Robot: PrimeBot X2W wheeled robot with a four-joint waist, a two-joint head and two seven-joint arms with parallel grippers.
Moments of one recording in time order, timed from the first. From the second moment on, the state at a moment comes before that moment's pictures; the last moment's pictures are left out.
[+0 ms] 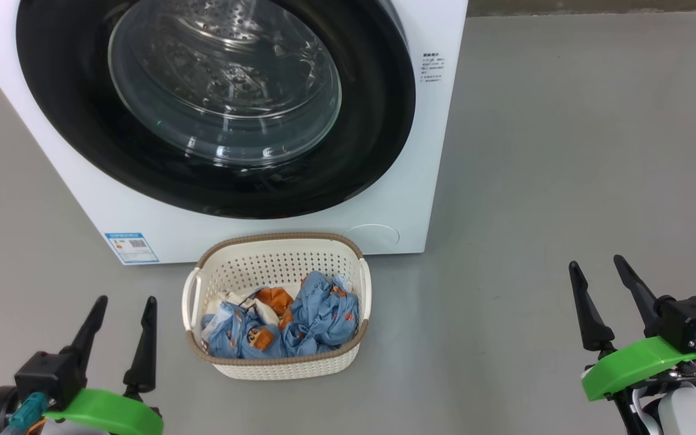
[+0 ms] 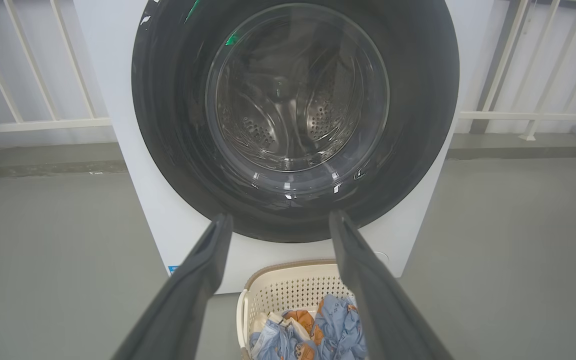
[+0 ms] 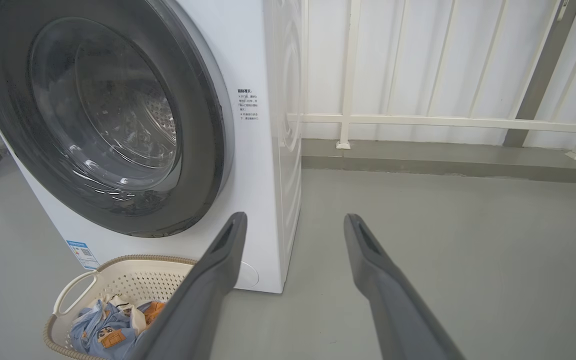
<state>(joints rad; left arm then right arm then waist) -0.12 0.14 -0.02 0.26 -0.22 -0.13 -0.26 -0.19 -0.17 -0.06 0.32 0.18 0.13 -0.25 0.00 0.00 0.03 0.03</state>
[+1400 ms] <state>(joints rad) -0.12 0.13 -0.05 0.26 -0.22 -0.13 -0.26 -0.46 -0.11 -0.19 0.32 0.64 0.13 -0.25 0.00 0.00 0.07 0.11</state>
